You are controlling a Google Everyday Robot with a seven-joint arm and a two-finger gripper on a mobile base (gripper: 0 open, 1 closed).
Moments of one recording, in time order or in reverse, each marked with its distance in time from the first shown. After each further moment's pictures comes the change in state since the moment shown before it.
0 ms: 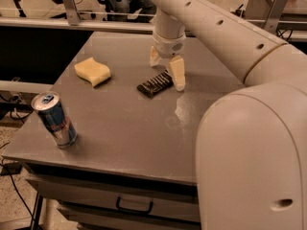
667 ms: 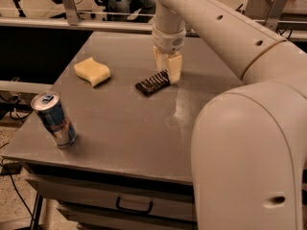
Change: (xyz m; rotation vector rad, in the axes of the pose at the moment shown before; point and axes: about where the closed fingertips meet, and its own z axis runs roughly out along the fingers) arm 0.000 -0.002 -0.016 0.000 0.000 0.000
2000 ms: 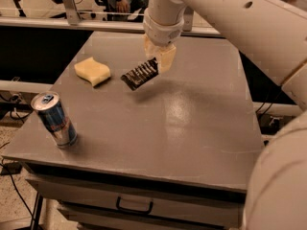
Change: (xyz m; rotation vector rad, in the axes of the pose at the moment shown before) arm -0.044 0.009 -0.066 0.184 0.037 -0.088
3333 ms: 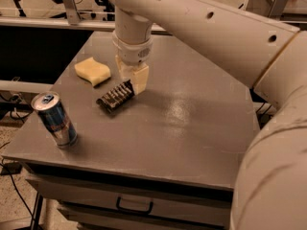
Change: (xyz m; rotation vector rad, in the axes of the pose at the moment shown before) arm -0.093 0.004 0.032 -0.105 -0.085 -0.075
